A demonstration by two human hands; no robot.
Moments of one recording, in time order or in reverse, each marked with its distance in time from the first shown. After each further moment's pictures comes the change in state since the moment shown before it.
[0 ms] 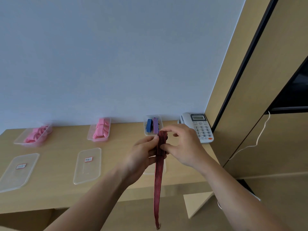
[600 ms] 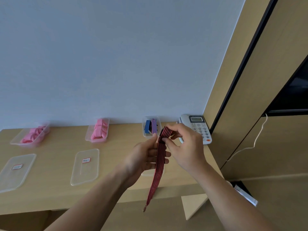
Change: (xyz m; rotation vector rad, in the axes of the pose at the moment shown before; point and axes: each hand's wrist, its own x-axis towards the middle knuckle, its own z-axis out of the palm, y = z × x) left_hand 0.001 0.004 0.003 0.122 0.018 -0.157; right_hand -0.007 0.005 0.008 -0.041 0.334 -0.192
